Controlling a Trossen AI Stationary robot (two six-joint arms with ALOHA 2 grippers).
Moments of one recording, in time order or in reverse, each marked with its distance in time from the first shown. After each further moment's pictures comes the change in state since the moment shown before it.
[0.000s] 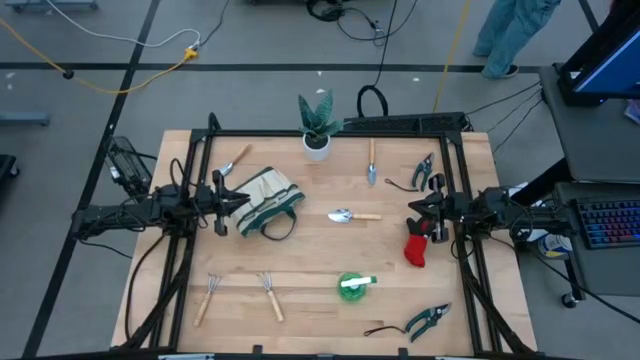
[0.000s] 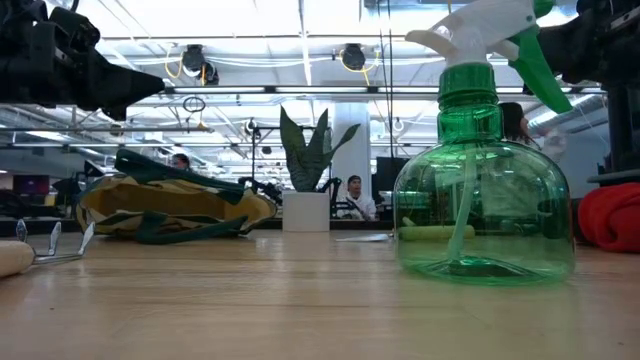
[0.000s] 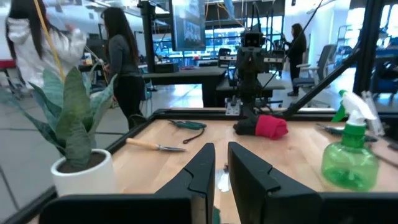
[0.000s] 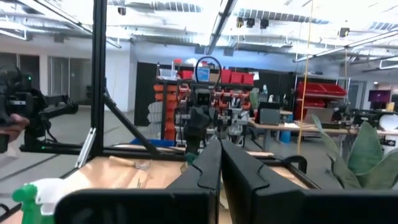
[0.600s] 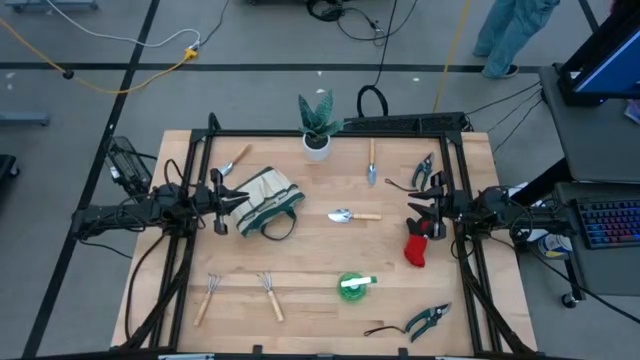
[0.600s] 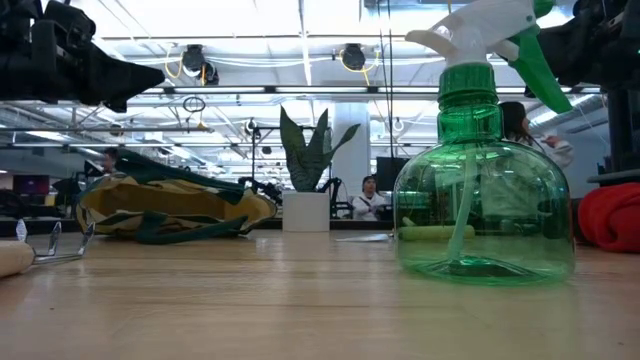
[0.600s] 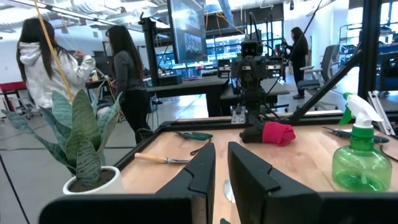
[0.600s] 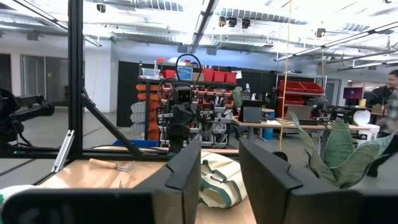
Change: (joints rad) left arm 0.001 0.002 0.000 0.046 0.000 0.055; right arm 0.000 0.002 0.000 -0.001 0.078 -0.007
